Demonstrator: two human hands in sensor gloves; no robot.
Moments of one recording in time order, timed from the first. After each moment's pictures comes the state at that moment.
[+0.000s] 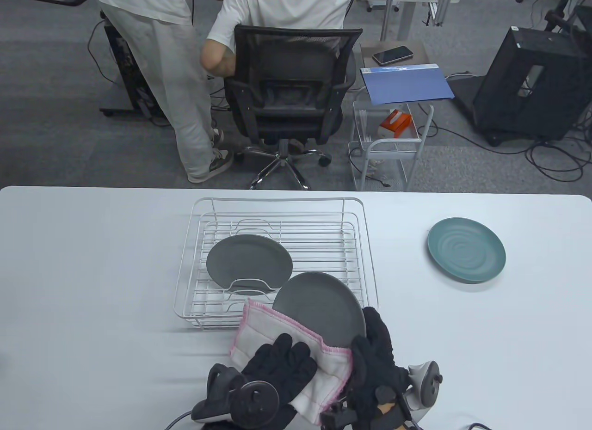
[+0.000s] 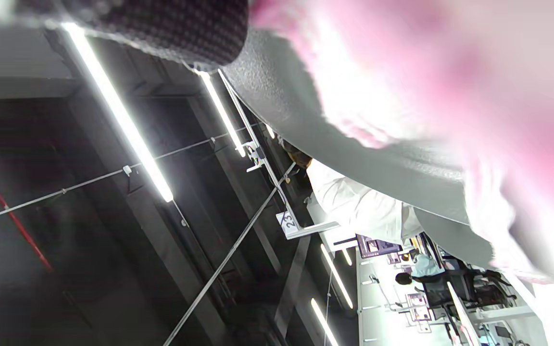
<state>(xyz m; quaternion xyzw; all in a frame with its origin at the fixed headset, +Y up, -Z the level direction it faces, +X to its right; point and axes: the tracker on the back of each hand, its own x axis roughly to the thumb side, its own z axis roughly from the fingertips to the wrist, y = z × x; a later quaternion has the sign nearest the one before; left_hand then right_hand) -0.111 -0.697 -0.217 -0.04 -0.40 0.12 0.91 0.113 -0.723 -0.240 0.09 -0.10 0.49 0.86</state>
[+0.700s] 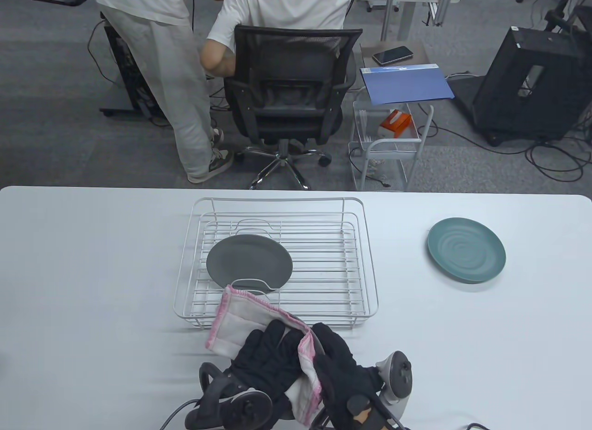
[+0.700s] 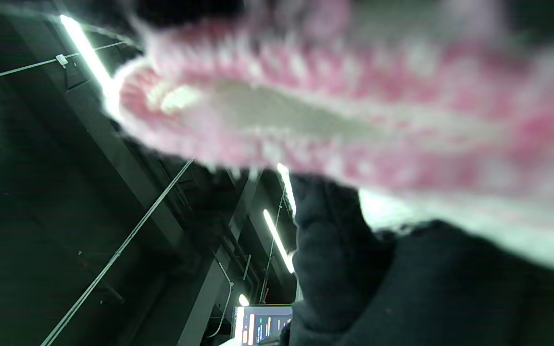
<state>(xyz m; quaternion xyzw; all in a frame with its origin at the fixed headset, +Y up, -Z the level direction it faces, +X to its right) -0.129 -0.682 -0.219 0.10 -0.34 0.10 0.93 0.075 -0.727 -0.238 0.17 0.03 0.55 0.81</state>
